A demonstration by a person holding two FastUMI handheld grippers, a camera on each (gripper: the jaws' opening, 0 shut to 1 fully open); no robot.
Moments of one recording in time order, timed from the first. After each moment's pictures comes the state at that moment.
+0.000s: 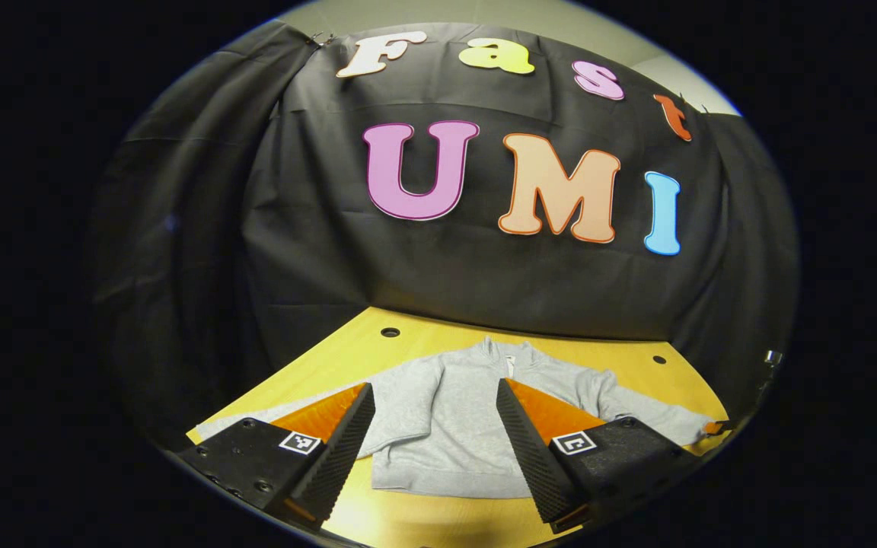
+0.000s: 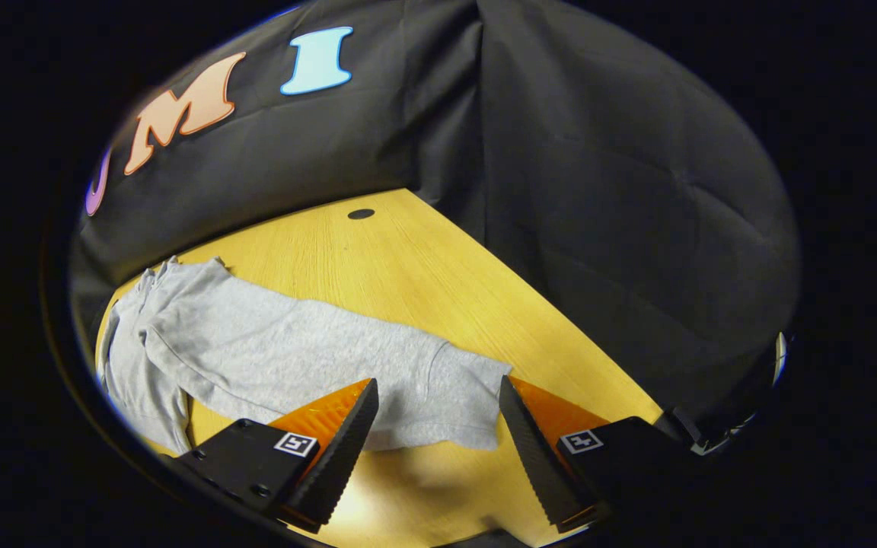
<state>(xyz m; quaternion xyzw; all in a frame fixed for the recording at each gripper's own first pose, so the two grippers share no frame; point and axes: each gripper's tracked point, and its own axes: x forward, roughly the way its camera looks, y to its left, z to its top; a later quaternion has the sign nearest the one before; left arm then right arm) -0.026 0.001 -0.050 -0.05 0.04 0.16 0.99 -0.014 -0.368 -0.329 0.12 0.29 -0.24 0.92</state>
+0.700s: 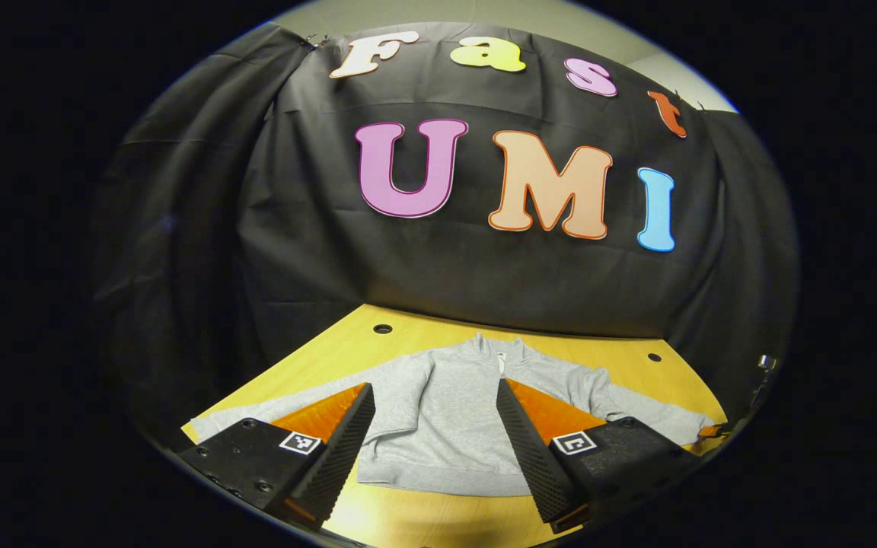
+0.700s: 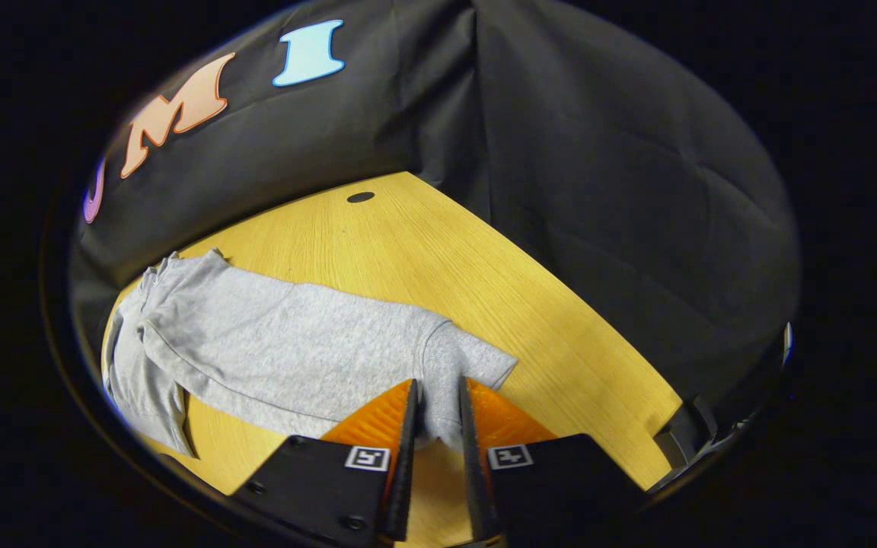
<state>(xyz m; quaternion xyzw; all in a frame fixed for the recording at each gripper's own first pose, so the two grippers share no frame) -0.024 -0.015 -0.052 -0.05 0.04 0.16 0.99 -0.010 -0.364 -0.343 0.15 0.31 -0.23 0.91</state>
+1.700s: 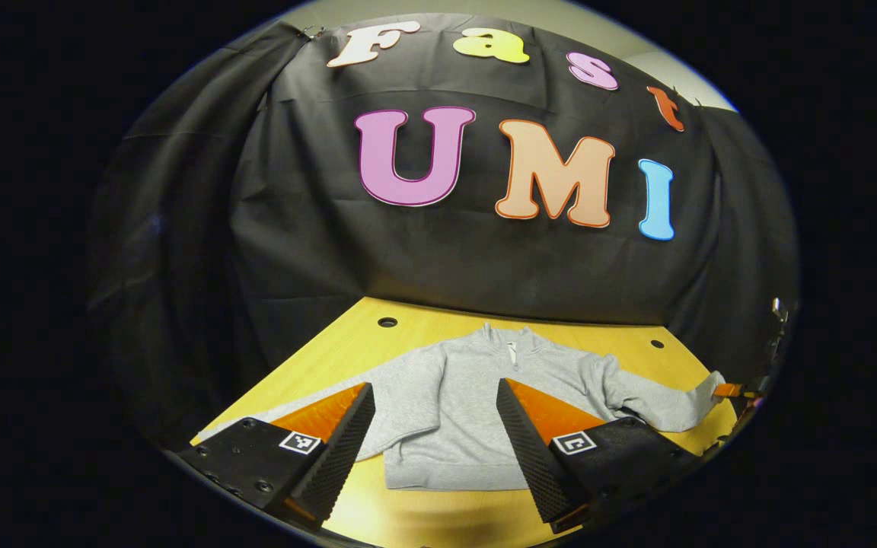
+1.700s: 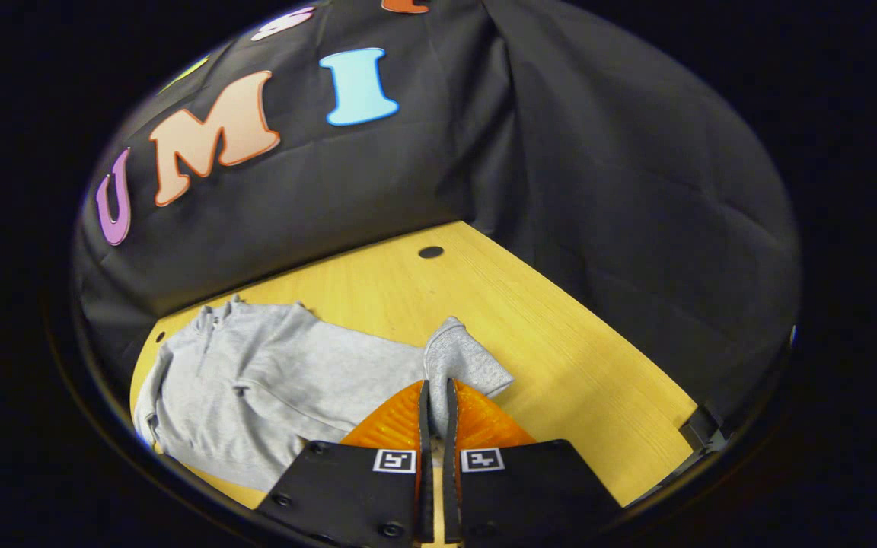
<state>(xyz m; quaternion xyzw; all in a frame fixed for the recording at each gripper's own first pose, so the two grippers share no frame) -0.024 0.033 -0.063 -0.04 0.06 0.13 0.99 0.034 -0.261 -0.228 0.15 0.22 -0.18 0.95</state>
